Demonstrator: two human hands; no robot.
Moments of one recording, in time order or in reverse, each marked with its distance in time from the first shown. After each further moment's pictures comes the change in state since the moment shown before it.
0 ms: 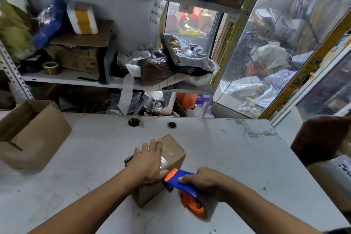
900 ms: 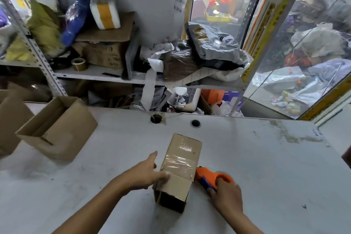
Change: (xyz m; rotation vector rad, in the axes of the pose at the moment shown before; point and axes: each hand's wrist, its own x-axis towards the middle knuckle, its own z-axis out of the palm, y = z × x) left_hand -0.024 -0.053 -0.006 -0.922 -0.305 -0.335; right_hand 0.160 0.075 0.037 -0.471 0.601 -0.303
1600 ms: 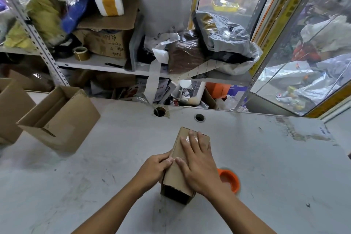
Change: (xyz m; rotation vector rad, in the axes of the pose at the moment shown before) left_hand 0.017 -0.016 0.031 -0.414 0.157 0.192; right_hand 0.011 -0.101 -0.034 -0.022 0.054 -0.545
